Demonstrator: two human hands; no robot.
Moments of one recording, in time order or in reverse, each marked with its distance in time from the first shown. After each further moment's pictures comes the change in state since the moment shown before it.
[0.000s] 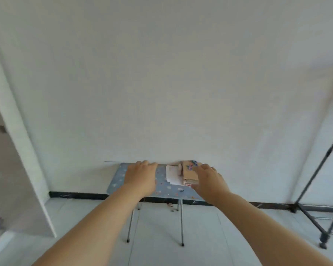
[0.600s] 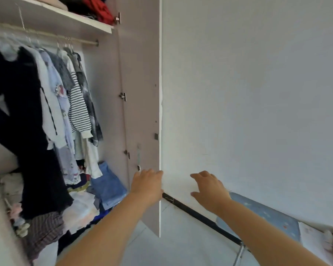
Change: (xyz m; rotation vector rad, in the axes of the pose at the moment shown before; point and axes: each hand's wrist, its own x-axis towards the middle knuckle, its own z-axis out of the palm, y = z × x) left_hand -0.123 -0.358 -0.028 0.126 0.006 -0.628; right_hand 0.113 -0.396 0.080 0.071 -0.096 -0.682
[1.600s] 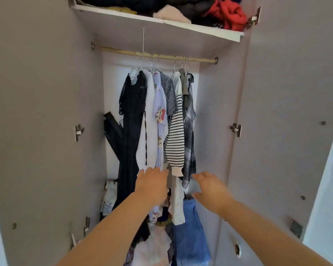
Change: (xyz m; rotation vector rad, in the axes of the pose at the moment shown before) left_hand 0.222 -0.340 -0.003 0.186 0.065 -0.656; right_hand 0.460 -0.250 0.053 0.060 -0.015 -0.745
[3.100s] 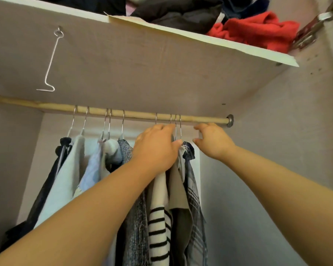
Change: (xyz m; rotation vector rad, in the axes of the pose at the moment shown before) left_hand 0.570 -0.042 -0.138 -0.193 0.758 0.062; right_hand 0.602 0.165 -0.222 0.004 0.712 -0.064
